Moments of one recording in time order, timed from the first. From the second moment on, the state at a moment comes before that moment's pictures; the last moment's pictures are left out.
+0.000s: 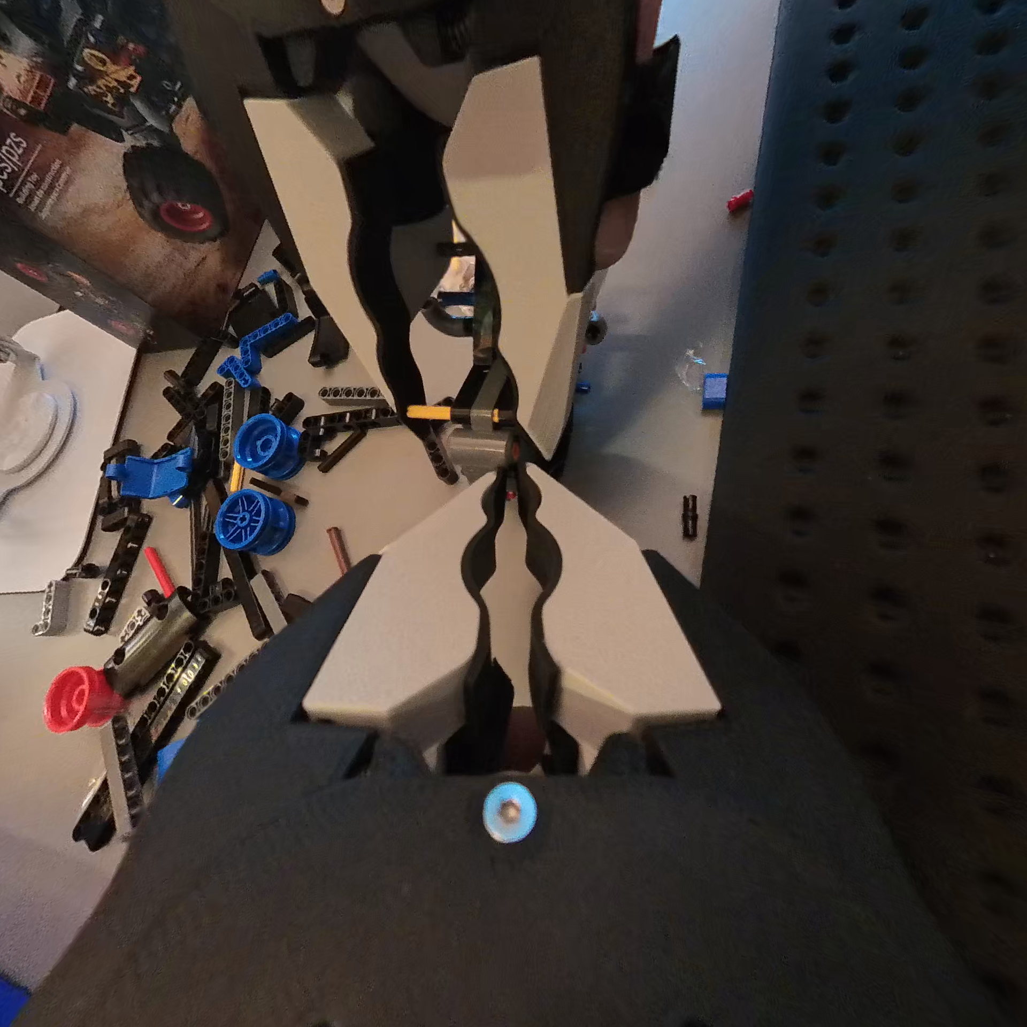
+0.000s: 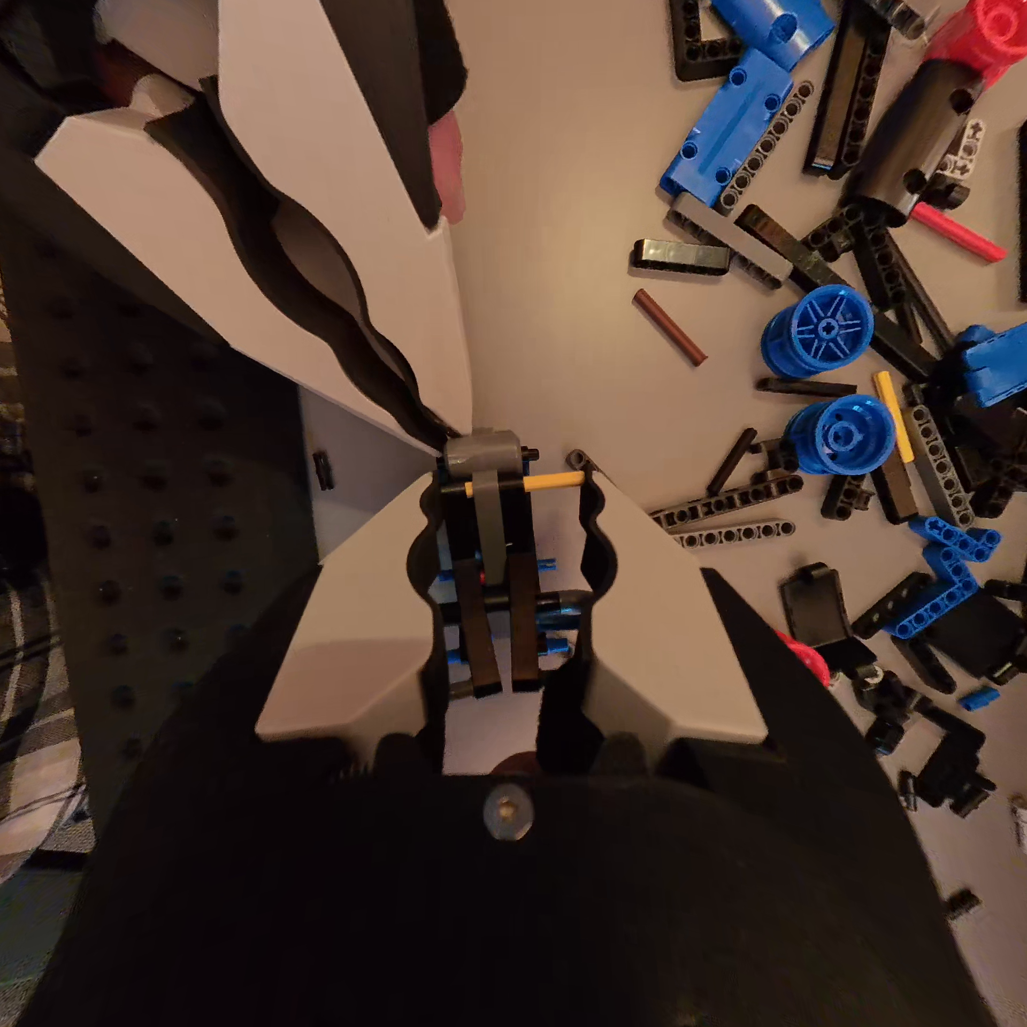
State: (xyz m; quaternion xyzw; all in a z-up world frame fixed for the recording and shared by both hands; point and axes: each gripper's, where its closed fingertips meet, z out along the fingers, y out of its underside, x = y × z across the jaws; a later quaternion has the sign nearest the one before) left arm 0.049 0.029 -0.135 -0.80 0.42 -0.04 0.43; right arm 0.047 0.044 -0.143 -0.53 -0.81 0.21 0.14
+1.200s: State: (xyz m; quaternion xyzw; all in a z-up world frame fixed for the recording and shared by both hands) left arm 0.045 0.040 -0.117 -0.78 0.41 -0.11 0.46; right arm 0.044 0.046 -0.138 -0.49 -0.83 0.23 0.14
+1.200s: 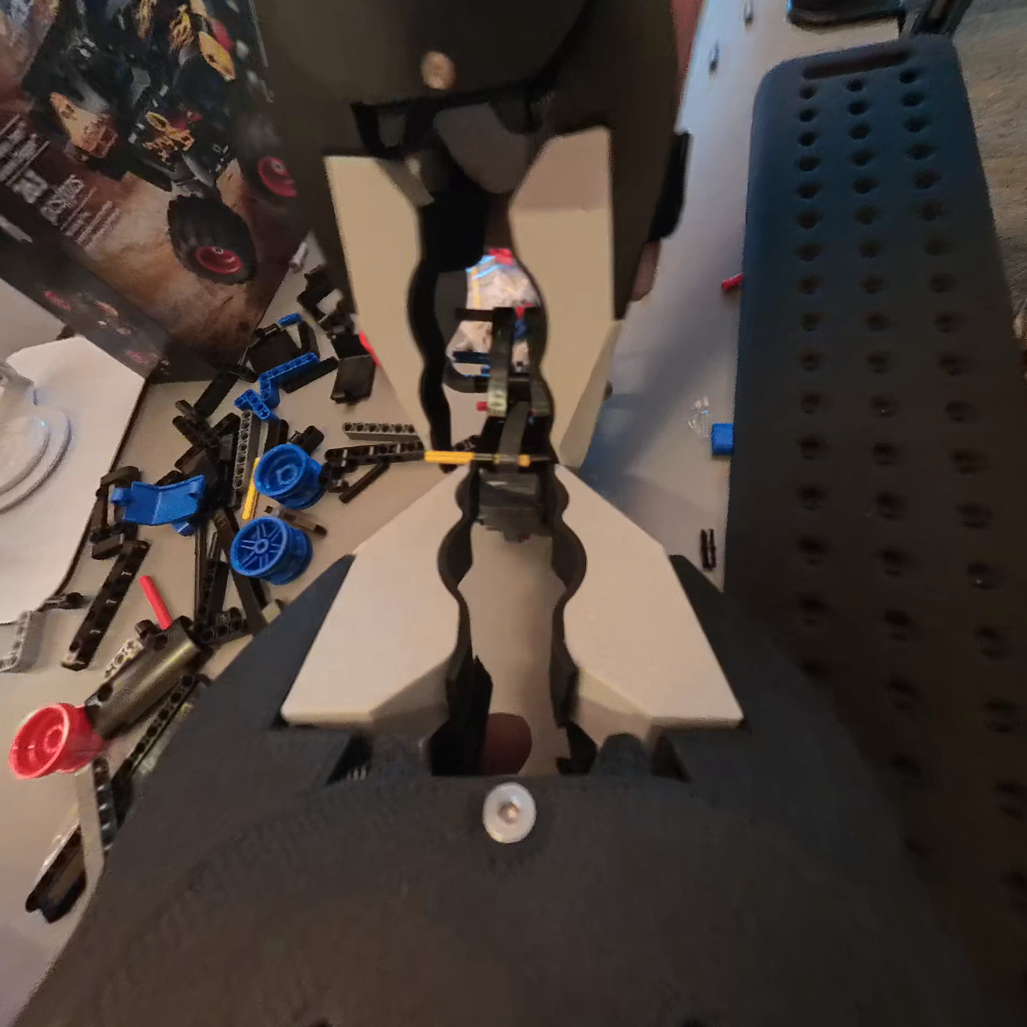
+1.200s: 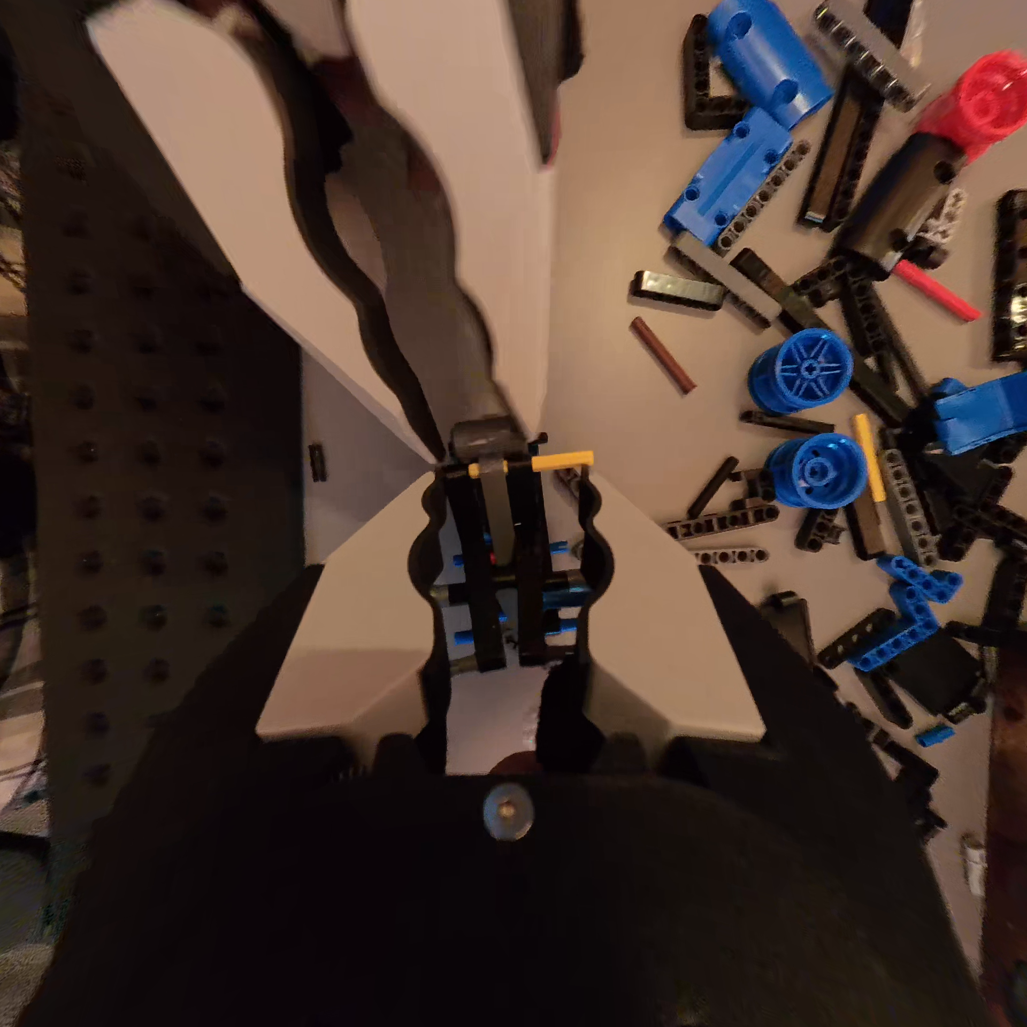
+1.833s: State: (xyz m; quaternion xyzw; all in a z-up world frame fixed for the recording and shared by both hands) left arm 0.051 0.046 -0.131 -0.78 0.42 -0.18 0.42; right arm 0.059 0.046 -0.131 -0.45 -0.86 0.19 0.16
